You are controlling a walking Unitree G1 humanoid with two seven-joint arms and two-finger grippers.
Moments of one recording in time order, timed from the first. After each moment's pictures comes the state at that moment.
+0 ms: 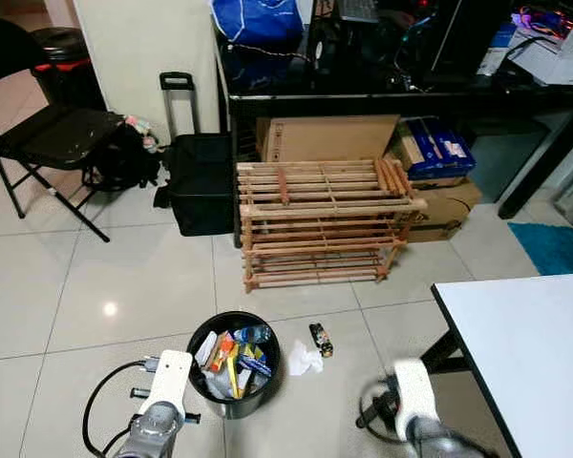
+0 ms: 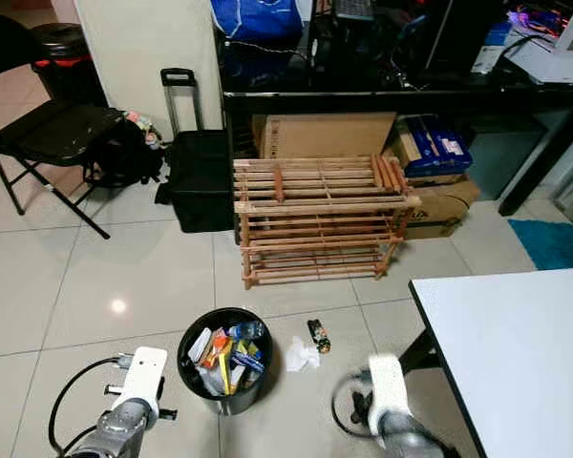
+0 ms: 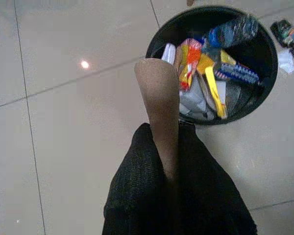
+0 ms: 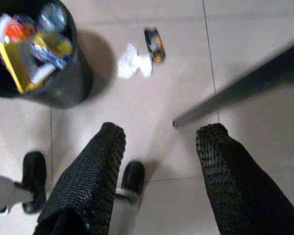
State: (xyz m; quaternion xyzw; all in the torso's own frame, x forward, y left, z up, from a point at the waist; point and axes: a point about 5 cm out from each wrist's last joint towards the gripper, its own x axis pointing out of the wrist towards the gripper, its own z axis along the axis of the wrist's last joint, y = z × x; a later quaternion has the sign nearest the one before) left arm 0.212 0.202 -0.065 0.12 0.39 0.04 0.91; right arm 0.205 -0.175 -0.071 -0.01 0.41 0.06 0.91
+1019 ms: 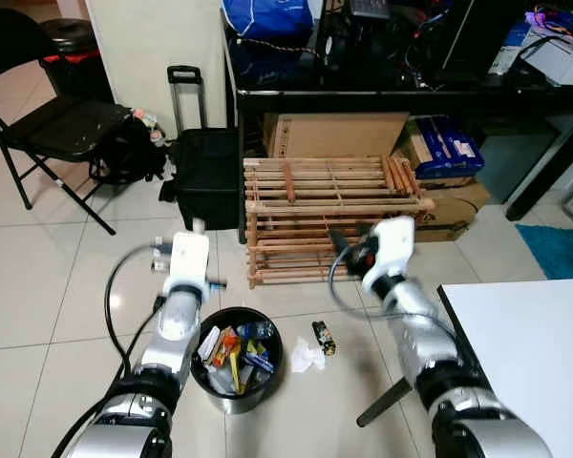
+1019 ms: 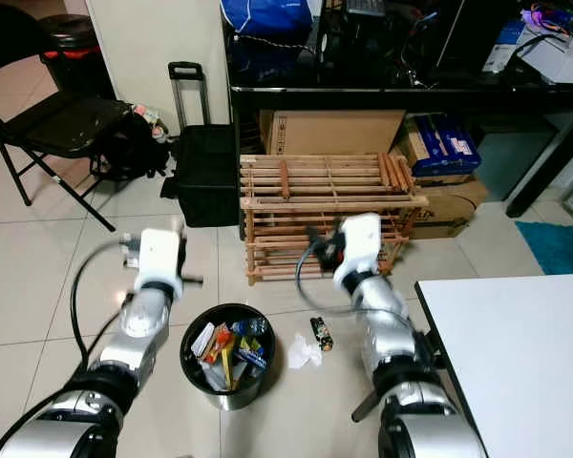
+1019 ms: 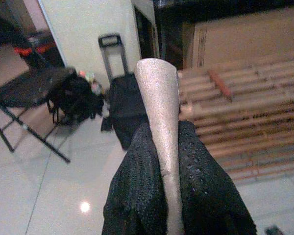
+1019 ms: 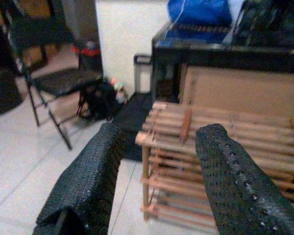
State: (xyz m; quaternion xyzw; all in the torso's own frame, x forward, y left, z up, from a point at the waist) left arm 0.332 0.166 0.066 0.10 0.04 0.03 0.99; right arm 0.340 -0.125 0.089 0.05 -0.02 0.18 0.98
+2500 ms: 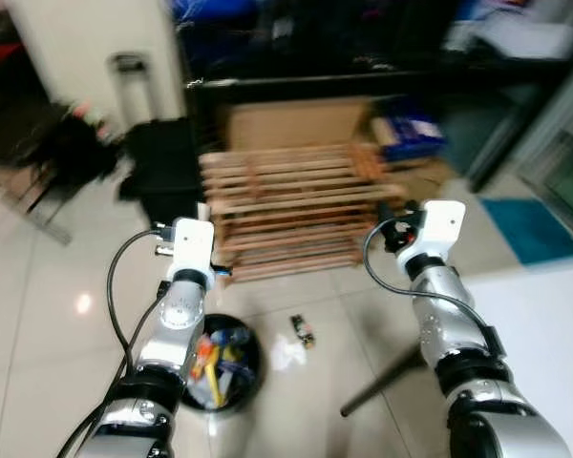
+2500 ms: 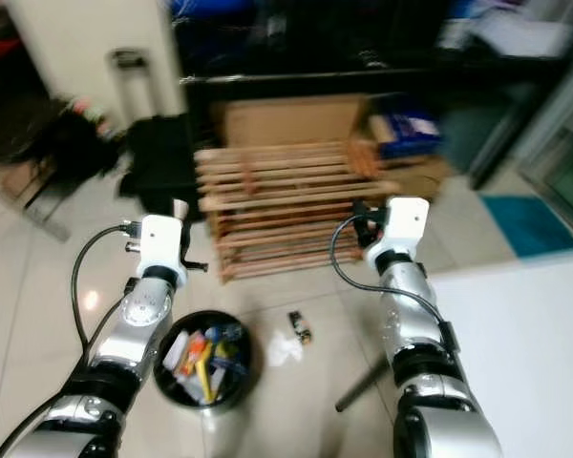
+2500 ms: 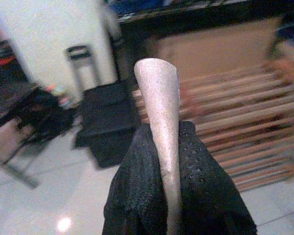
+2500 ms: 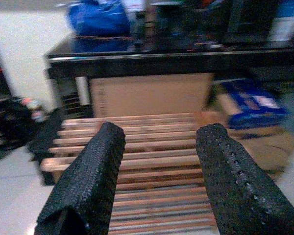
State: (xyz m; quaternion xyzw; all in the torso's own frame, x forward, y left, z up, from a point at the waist) left arm 0.326 0.178 0.071 0.11 0.04 0.04 0.99; right arm 0.350 -0.139 0.104 0.07 -0.04 0.10 0.99
